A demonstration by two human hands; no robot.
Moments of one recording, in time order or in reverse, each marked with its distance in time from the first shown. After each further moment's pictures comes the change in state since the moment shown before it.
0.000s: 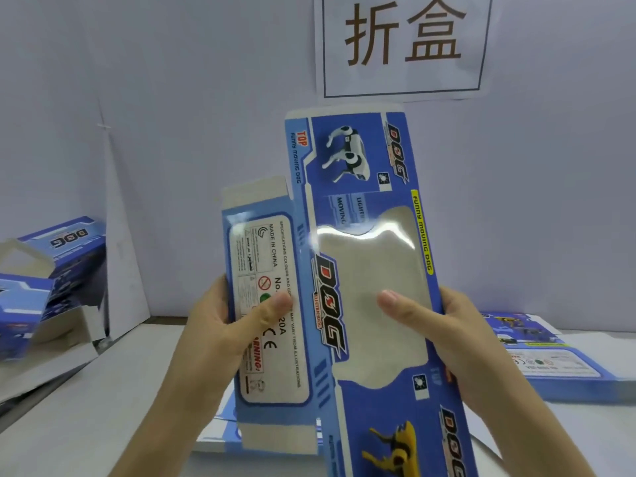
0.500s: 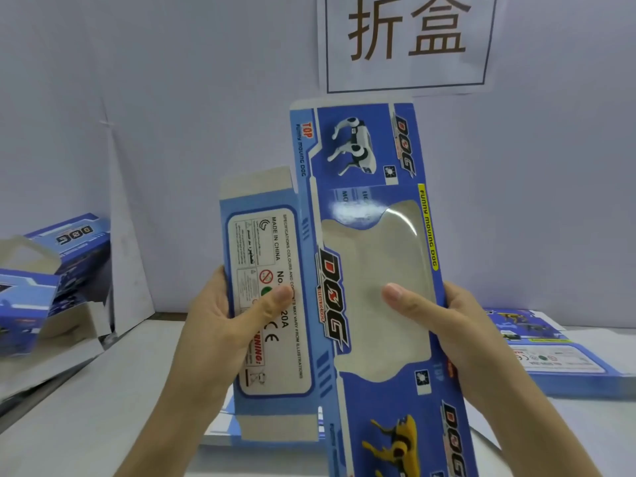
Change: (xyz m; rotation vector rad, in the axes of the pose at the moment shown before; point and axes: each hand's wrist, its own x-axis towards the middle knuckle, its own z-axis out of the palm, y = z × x) left_hand -0.002 0.001 0.000 0.016 0.031 0.037; right_hand 0.000 0.003 0.000 0.052 -0.005 0.010
